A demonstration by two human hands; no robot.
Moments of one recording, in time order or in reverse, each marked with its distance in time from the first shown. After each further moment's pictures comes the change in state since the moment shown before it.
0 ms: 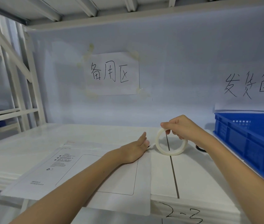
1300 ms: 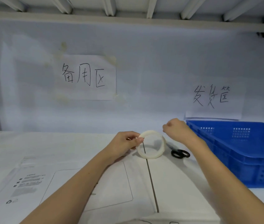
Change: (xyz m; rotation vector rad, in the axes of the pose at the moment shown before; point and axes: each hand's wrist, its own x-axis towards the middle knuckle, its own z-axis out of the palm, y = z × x) left_hand 0.035 0.037 -0.004 -0.693 0.223 0.323; right_hand 0.012 0.021 -0.039 -0.349 0.237 0.222
